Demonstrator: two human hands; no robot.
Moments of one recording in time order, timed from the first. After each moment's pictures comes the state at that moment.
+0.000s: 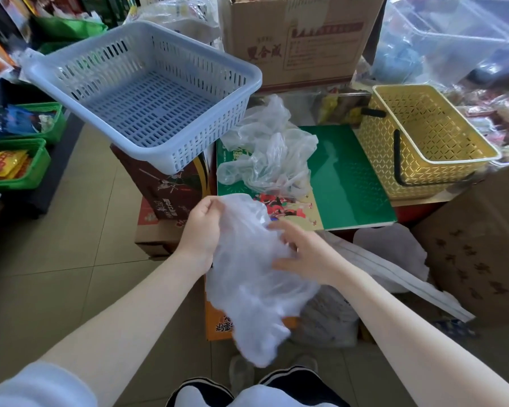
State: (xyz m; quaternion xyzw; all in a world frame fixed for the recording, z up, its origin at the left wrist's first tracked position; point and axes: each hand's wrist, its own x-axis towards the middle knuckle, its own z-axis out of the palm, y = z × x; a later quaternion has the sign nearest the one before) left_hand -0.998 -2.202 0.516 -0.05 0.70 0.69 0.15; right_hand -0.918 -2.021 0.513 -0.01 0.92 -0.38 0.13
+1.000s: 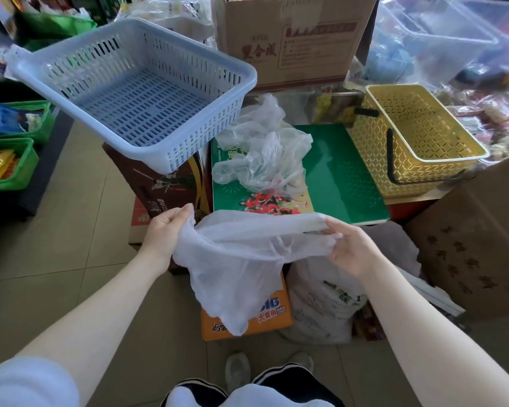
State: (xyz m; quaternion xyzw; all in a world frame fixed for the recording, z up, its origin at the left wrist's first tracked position) left_hand -1.024 -2.260 0.484 -0.04 0.73 0.66 0.16; right_hand -0.909 -1.964 0.501 0.30 0.41 -0.86 0.07
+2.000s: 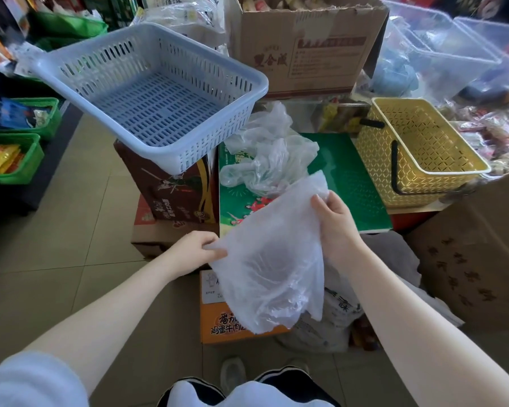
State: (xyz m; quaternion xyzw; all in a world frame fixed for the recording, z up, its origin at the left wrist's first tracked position) left_hand -1.013 -2.258 0.477 0.18 0.84 0.40 0.30; right_hand -0.949 -2.002 0.509 0.24 0.62 -0.75 -0.07
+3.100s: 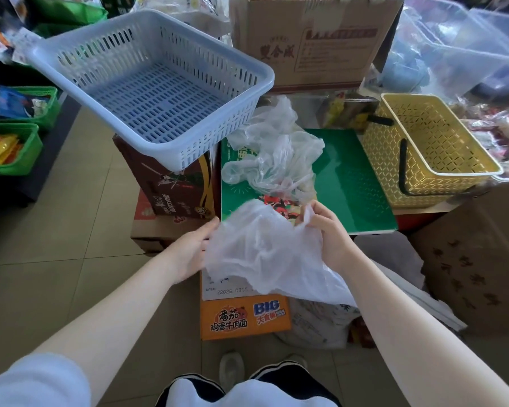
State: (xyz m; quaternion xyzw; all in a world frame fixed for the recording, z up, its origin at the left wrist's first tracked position) left_hand -1.014 -2.248 0.477 -0.12 0.59 0.67 0.43; right_hand -0.952 -2.003 0.500 0.16 0.60 -0.78 0.04
